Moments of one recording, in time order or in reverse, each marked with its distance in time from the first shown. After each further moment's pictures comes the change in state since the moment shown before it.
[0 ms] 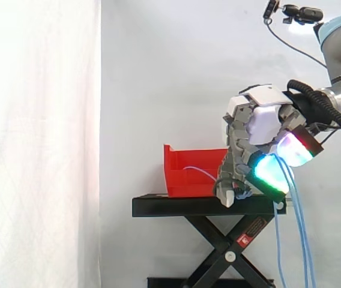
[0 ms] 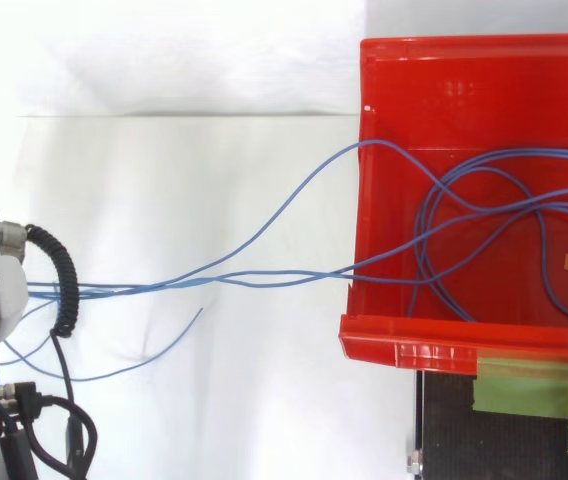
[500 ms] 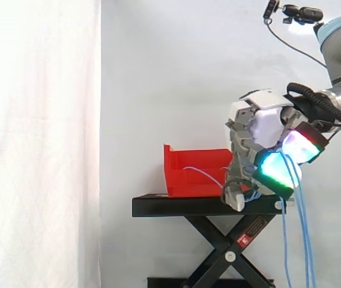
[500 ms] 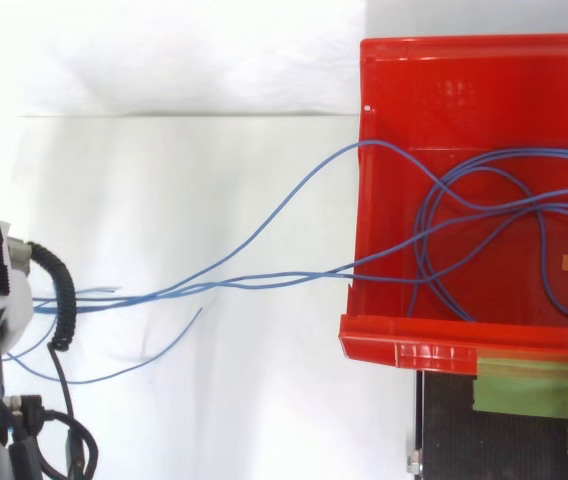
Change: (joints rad) arm -0.003 -0.001 0.000 -0.038 0.001 0.088
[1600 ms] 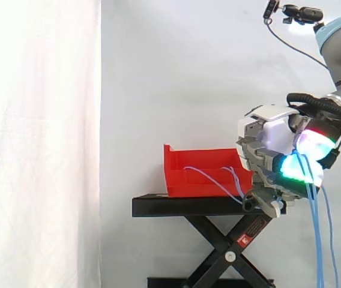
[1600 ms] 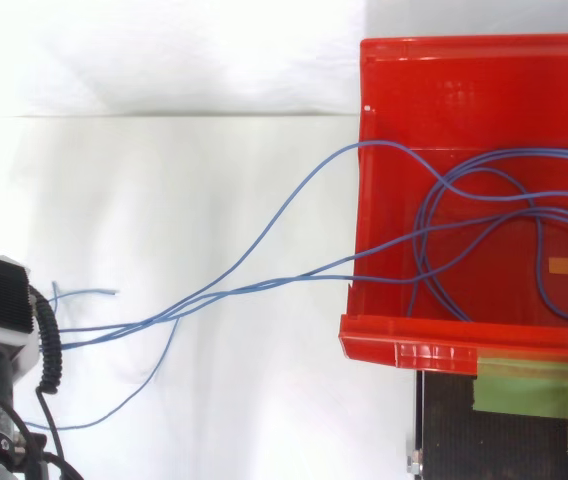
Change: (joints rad) arm 0.000 0.000 -0.001 -0.105 0.004 0.184
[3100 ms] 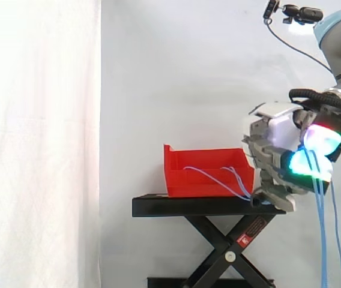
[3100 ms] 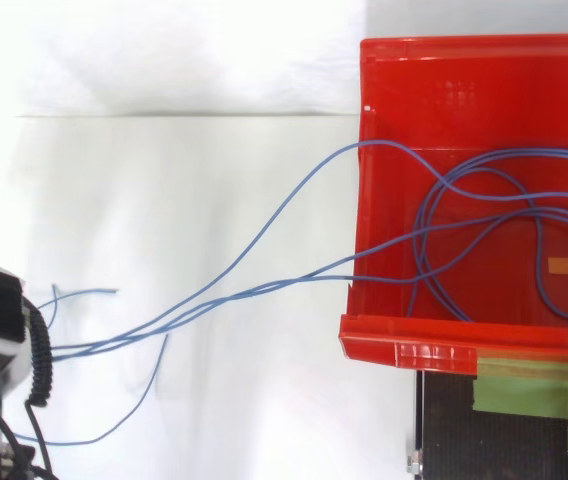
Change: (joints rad) arm 0.001 0.001 0.035 -0.085 -0.004 0.003
